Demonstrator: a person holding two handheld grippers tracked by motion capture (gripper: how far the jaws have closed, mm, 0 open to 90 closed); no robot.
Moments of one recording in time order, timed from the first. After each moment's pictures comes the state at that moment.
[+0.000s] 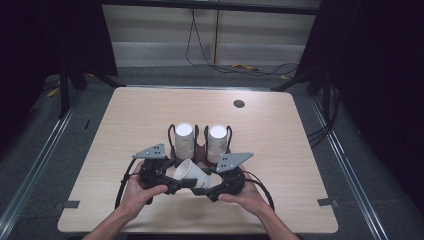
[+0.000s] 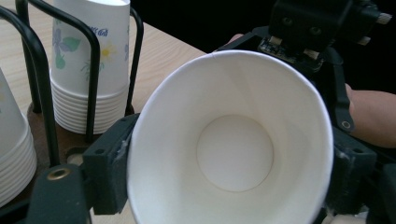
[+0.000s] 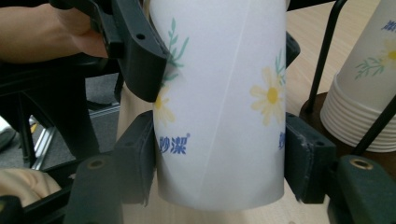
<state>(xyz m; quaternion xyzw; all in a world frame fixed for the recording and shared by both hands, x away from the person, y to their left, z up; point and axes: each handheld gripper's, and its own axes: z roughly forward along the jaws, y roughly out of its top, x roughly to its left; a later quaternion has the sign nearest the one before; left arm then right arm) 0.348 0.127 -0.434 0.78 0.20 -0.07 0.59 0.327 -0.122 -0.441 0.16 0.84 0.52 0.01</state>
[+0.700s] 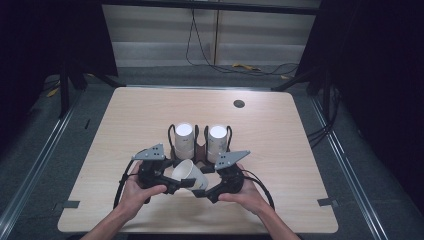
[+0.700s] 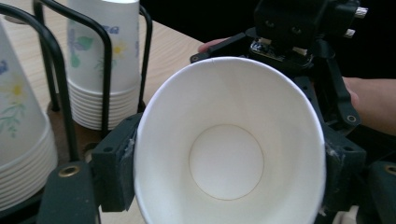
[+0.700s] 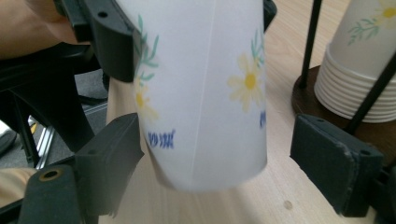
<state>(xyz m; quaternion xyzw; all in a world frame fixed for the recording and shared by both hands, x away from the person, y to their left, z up) 0.349 0.131 -0.435 0.79 0.20 -0.05 0.58 0.335 -0.123 -0.450 0.20 0.85 0.49 0.00</state>
